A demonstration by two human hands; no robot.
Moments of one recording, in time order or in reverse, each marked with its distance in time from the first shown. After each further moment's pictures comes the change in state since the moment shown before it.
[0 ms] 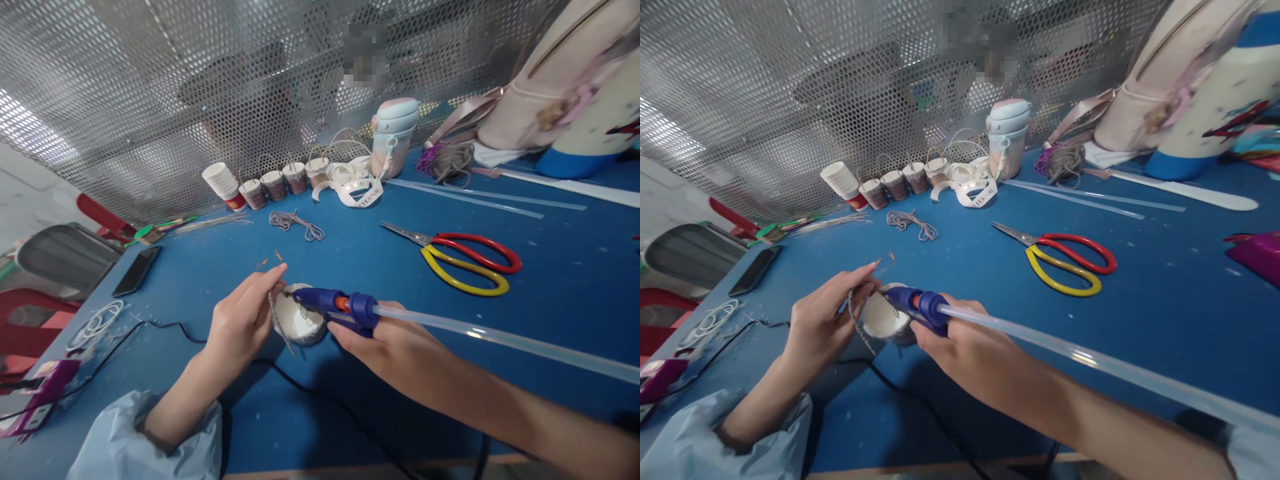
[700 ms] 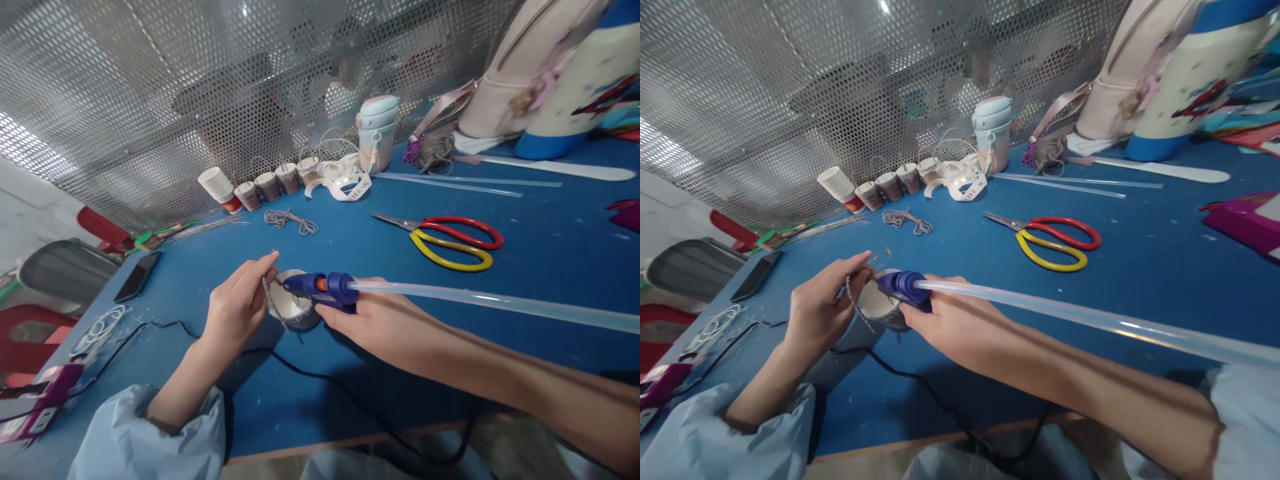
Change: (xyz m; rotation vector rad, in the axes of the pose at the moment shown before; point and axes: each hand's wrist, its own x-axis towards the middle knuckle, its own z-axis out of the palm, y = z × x) left_hand -0.002 -0.007 0.003 0.080 0.041 0.057; right_hand 0.010 -0.022 -0.012 0.102 -0.119 0.175
